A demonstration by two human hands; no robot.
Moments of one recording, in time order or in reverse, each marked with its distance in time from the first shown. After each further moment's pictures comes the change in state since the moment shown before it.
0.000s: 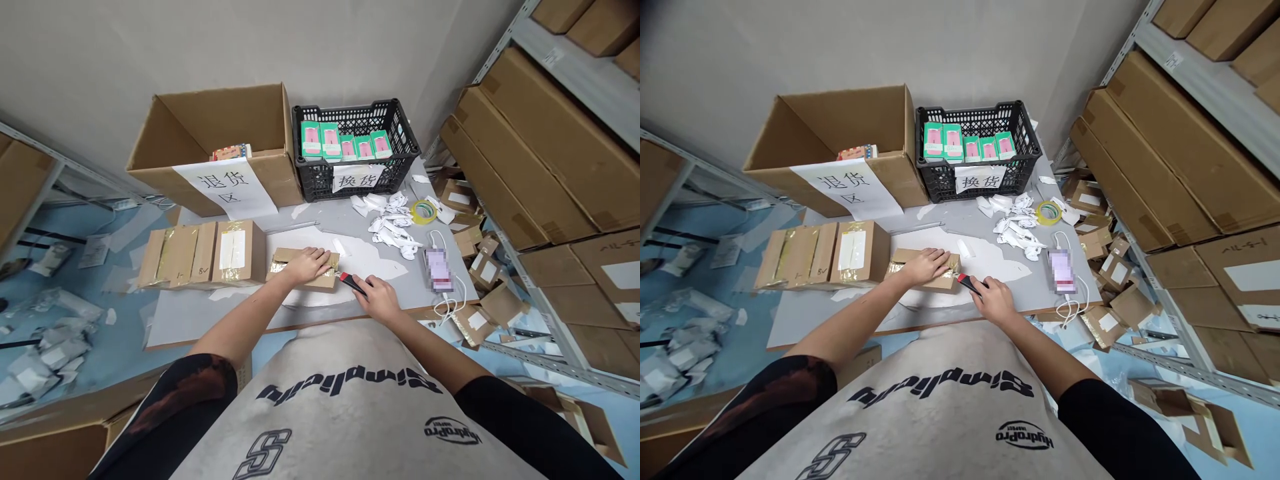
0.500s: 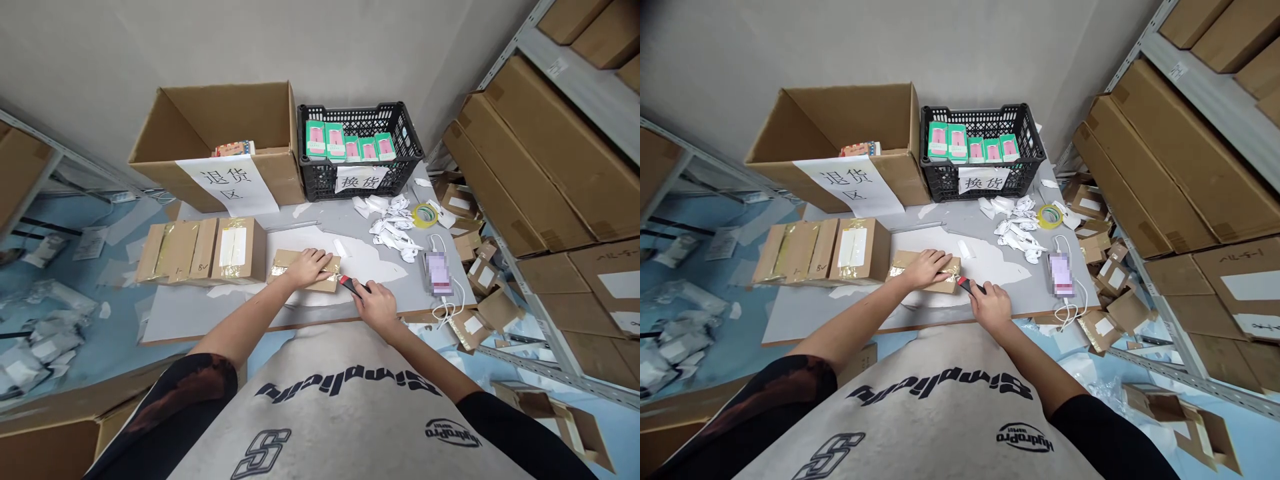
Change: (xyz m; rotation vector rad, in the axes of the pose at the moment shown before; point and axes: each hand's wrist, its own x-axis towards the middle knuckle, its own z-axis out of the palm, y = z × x) left_hand -0.008 0.007 0.002 -0.035 -0.017 -0.071; right_hand -0.005 -0.024 -0.004 -0.178 -0.005 0.072
